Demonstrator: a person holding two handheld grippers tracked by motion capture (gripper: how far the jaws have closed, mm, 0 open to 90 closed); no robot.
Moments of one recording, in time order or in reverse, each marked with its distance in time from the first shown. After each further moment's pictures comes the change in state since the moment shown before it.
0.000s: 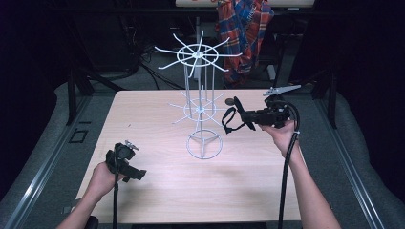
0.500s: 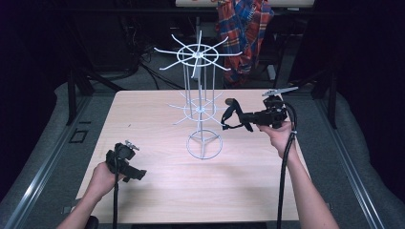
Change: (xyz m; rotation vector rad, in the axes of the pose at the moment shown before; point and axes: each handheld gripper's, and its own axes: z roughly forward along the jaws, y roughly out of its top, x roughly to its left) left arm 0.000 0.000 0.000 0.000 0.000 0.000; right arm -0.013 -0.006 0.014 0.007 0.058 0.081
